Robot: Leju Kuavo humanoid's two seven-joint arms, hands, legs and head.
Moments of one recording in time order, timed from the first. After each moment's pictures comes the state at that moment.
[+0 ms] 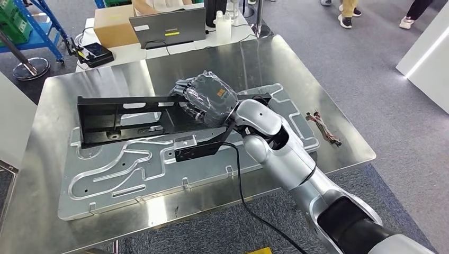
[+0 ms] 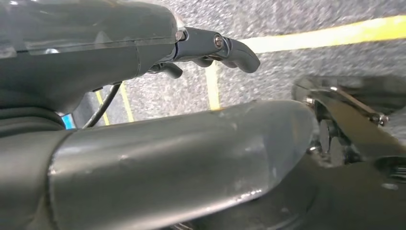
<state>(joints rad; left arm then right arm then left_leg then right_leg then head) 0.02 -0.31 1.05 -0.53 -0.94 -0.44 0.08 -0.69 -0.06 0.48 -1.58 1.02 0.08 -0.19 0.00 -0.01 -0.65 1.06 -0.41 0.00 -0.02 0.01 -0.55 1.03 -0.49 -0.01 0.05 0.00</state>
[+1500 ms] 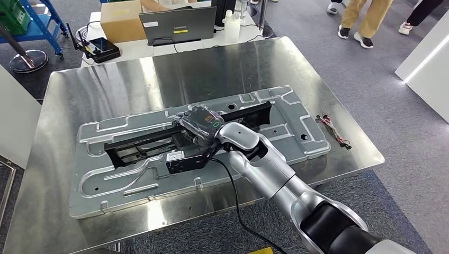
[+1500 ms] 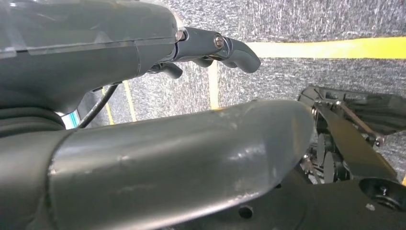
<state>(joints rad) 0.01 -0.34 1.11 -0.55 -0.93 -0.42 0.10 -0.65 0.04 0.51 -1.25 1.13 0.06 -0.16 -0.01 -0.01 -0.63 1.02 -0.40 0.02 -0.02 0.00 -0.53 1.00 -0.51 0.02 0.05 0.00</state>
